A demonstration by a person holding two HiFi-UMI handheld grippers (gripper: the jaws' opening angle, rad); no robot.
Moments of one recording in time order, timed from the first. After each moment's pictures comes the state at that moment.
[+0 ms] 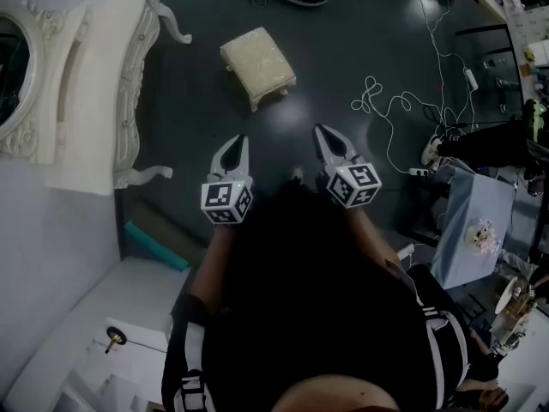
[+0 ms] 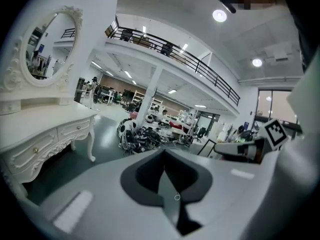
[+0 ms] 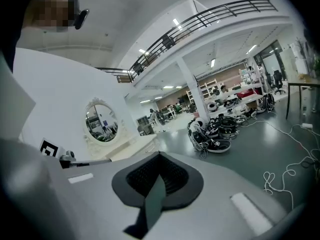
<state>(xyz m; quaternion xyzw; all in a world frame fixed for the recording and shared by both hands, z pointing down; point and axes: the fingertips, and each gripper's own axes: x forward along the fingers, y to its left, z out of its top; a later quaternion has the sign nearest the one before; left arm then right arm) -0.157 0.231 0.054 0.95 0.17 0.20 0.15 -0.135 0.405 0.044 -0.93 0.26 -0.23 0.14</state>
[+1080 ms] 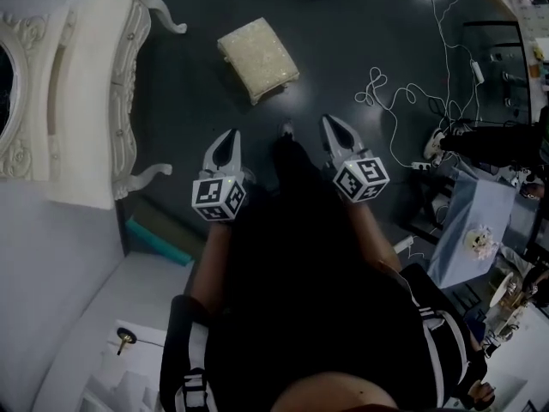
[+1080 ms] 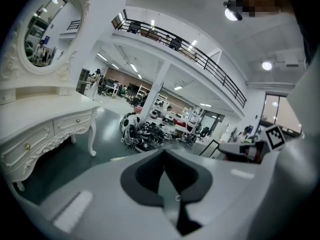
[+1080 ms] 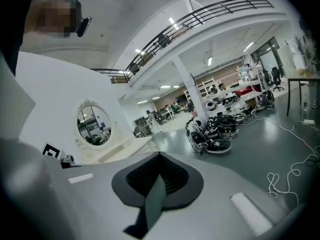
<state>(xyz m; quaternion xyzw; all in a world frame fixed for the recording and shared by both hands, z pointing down) -0.076 0.203 0.092 0.94 0.15 0.24 0.17 -0.047 0.406 0.071 -0.93 0.25 -0.23 0.15</state>
